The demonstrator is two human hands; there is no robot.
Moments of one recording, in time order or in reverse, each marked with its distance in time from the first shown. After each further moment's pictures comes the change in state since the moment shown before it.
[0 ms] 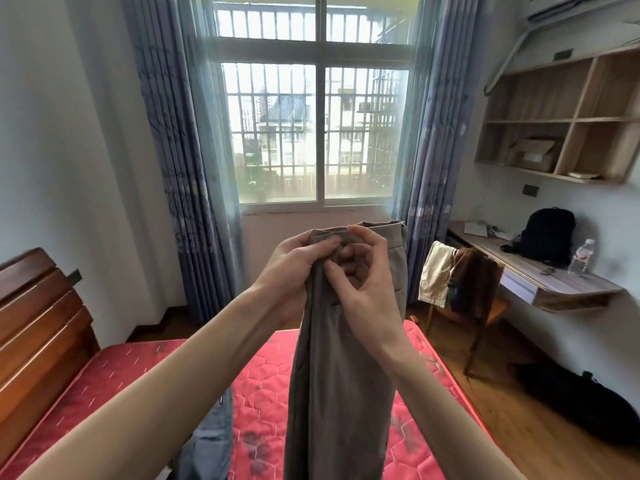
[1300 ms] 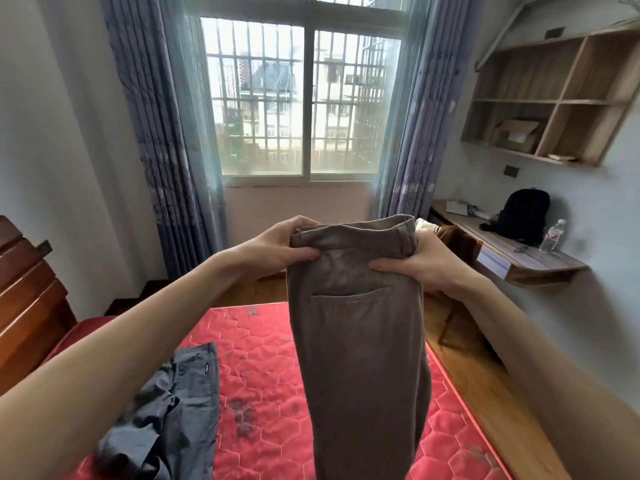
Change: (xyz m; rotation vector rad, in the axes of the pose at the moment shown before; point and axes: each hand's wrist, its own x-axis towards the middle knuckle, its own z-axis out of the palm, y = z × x) left_hand 0.030 -0.001 -0.068 0.923 -0.279 0.008; right_hand 0.040 0.024 -0.120 -0.342 -0.417 0.332
